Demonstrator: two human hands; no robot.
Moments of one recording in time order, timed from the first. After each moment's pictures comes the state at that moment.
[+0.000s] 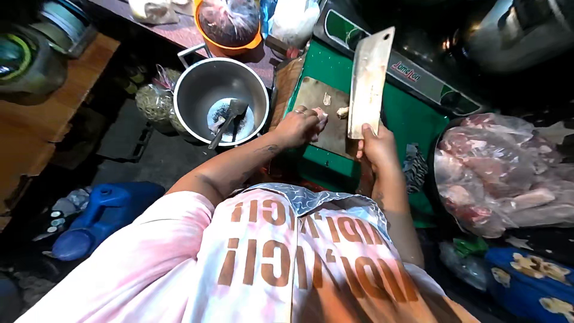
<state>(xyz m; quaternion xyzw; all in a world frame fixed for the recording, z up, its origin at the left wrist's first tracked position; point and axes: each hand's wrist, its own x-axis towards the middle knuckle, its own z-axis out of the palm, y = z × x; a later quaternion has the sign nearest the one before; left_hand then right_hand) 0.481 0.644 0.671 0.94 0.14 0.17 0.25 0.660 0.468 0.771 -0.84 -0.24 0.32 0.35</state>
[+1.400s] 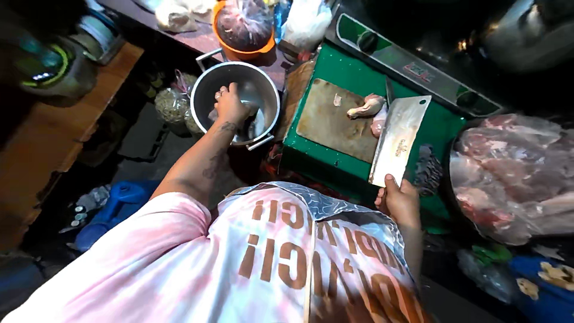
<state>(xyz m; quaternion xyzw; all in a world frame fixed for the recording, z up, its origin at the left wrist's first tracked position) 0.343 0.730 0.685 0.72 0.63 0.10 0.27 0.627 0.359 0.765 -0.85 -0.10 0.29 0.43</state>
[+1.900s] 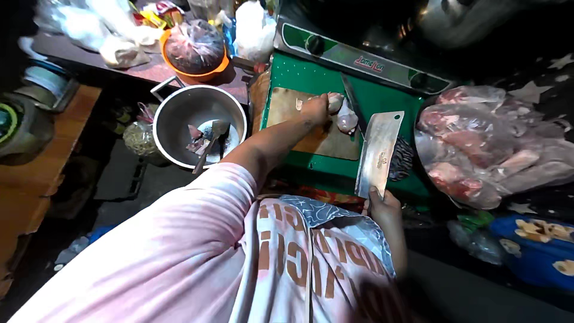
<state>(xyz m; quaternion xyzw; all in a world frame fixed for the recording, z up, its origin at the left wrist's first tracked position) 0.651 0.643 0.706 0.90 0.29 0.00 0.33 0.621 0.318 0.767 -0.87 -0.04 0.26 0.42</state>
